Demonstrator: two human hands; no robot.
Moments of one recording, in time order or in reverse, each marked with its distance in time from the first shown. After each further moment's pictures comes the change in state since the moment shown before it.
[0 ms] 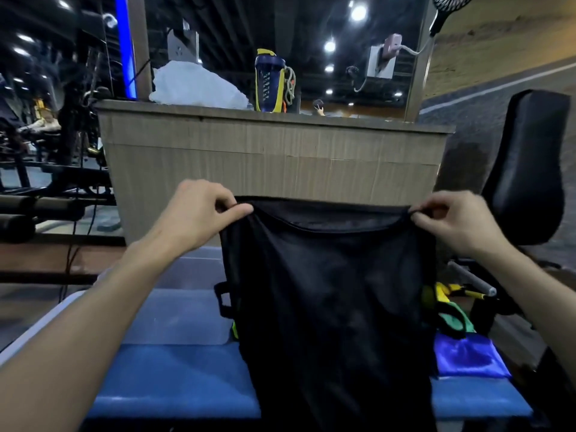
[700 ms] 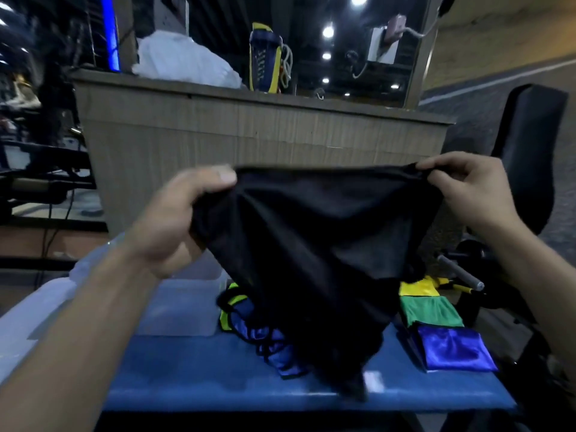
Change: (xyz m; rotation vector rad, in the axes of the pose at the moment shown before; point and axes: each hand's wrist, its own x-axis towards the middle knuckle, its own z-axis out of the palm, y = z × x) left_hand -0.035 0.057 -0.013 -1.501 -0.141 -0.442; right_hand 0.020 -0.025 -0.010 0.344 0.167 0.096
